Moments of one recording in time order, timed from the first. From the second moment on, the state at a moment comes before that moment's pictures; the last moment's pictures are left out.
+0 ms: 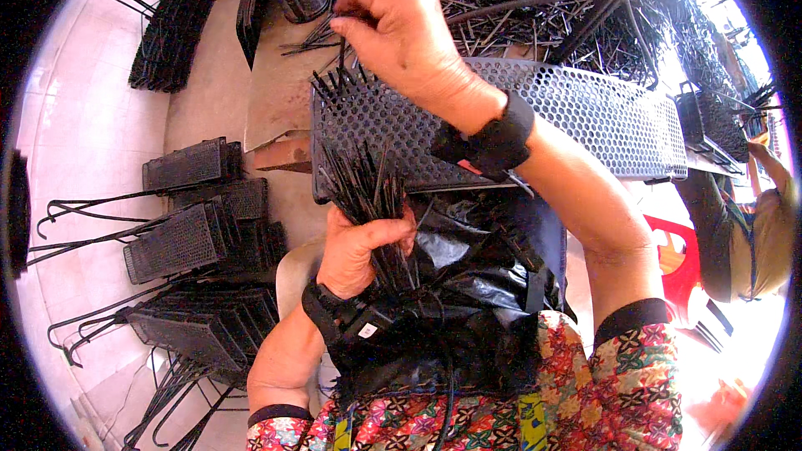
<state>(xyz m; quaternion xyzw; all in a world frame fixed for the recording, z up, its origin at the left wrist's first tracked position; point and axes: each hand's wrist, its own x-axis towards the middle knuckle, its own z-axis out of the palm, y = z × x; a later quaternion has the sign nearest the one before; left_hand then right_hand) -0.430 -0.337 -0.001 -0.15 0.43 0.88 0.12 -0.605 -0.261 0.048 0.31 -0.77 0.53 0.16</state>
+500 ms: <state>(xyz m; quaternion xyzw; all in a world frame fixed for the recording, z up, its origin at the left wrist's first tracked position) -0.431 -0.337 -0.002 -0.16 0.43 0.88 0.13 -0.605 -0.273 0.040 0.44 -0.75 0.43 0.25</state>
